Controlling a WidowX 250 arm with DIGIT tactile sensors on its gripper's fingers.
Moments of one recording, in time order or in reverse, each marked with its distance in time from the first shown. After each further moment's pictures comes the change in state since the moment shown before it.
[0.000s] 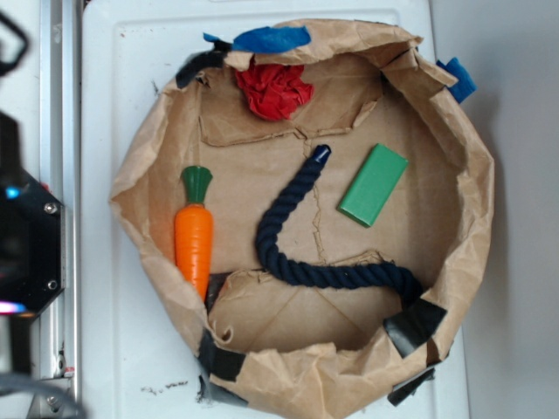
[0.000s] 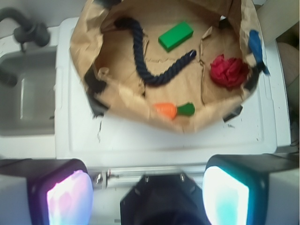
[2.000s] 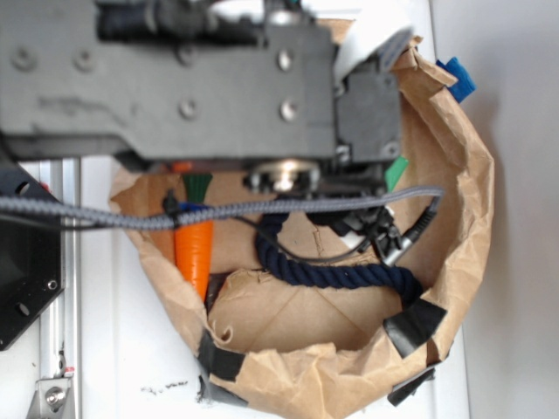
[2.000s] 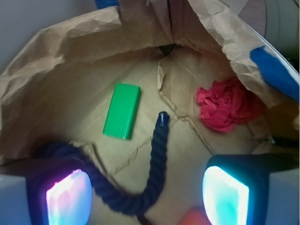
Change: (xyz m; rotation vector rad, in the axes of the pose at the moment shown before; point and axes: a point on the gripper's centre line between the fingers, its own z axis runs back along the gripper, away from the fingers) arm 0.108 0.043 -0.109 0.084 -0.113 0.700
